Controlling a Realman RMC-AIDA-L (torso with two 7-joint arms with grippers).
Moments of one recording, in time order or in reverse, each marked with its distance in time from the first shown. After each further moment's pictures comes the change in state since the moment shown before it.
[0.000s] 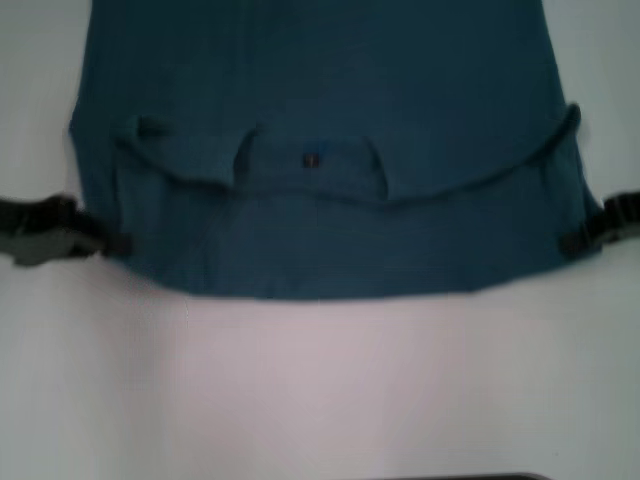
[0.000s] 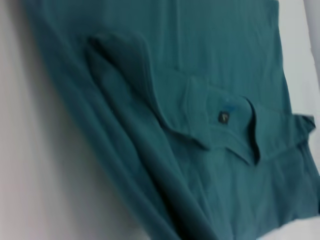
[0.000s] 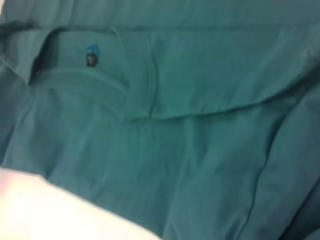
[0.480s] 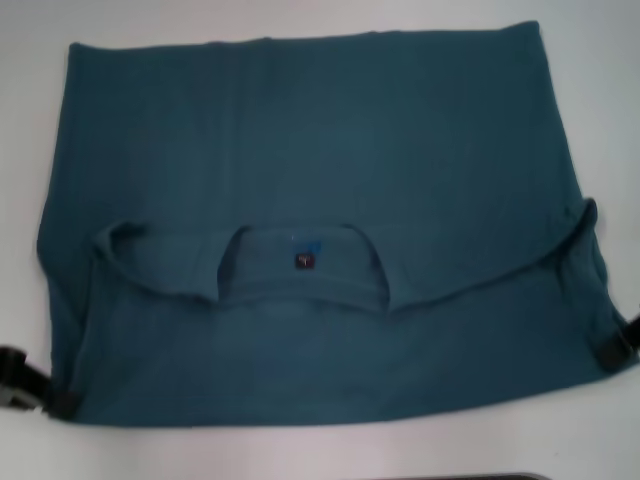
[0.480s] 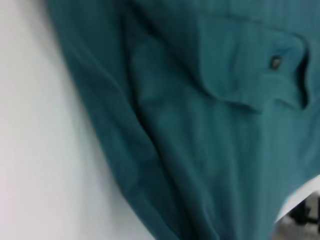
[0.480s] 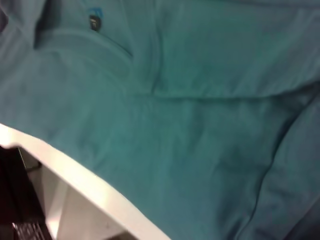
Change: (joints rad) left arm 0.096 0.008 0.019 -0.072 0.197 0.273 0.063; right arm -0.046 0.041 -0.024 -0.094 -0.117 -0.253 -0.036
